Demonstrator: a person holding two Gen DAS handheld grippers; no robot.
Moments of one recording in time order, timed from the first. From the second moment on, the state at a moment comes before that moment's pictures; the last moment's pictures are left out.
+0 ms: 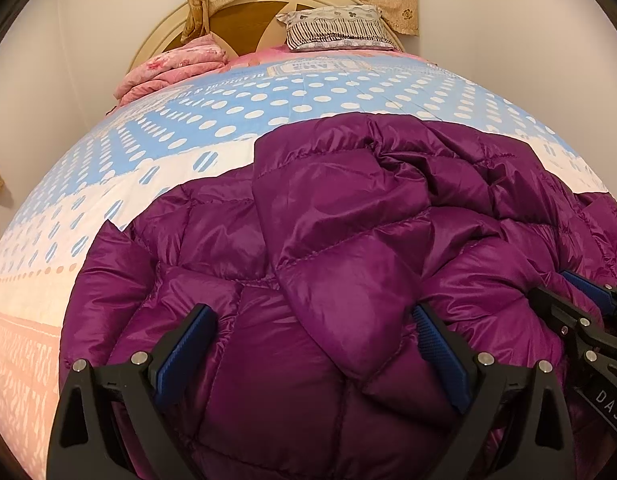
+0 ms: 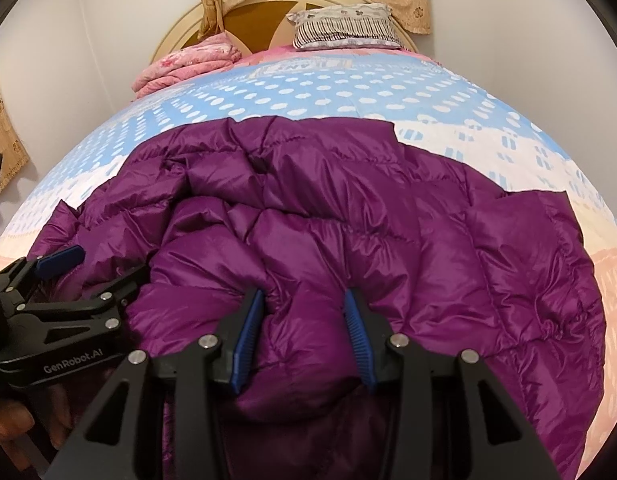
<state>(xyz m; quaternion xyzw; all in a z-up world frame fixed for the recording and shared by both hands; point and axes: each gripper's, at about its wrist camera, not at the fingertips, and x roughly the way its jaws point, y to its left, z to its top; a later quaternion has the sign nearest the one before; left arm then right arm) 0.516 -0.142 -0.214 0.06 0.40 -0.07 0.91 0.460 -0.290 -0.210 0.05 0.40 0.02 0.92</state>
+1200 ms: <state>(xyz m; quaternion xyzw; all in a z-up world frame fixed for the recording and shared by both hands) 0.334 -0.046 -0.184 0.07 0.39 -0.06 0.92 0.324 -0.317 -0.187 0.04 0.41 -0.02 0.91</state>
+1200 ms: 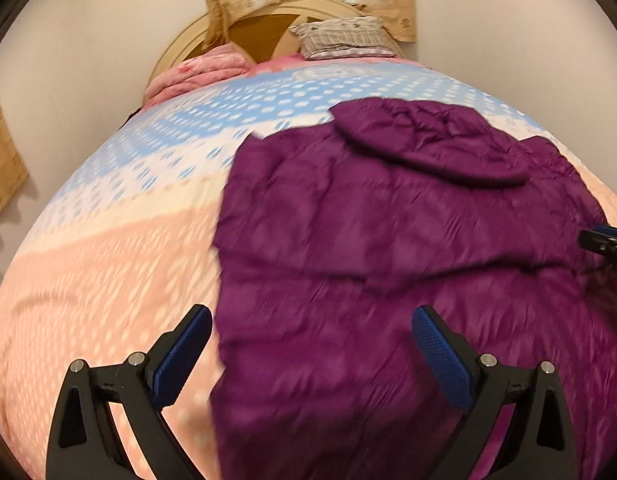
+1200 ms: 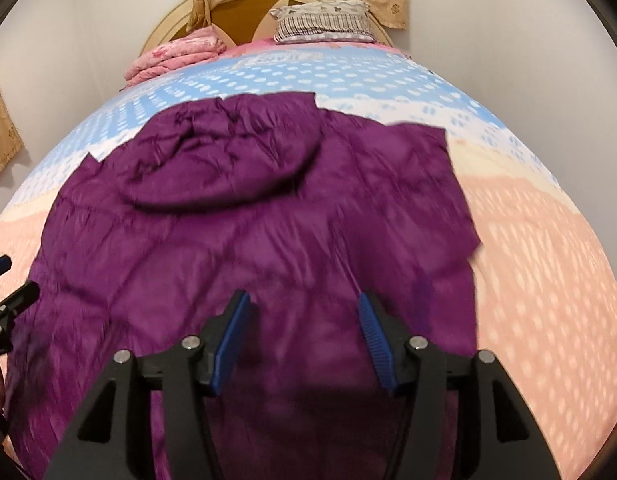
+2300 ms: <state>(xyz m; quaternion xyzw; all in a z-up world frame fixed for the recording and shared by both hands) 0.188 -0.007 -0.217 0.03 0.42 -0.07 0.90 0.169 -0.318 -0.206 0.04 0.41 -0.07 0.91</state>
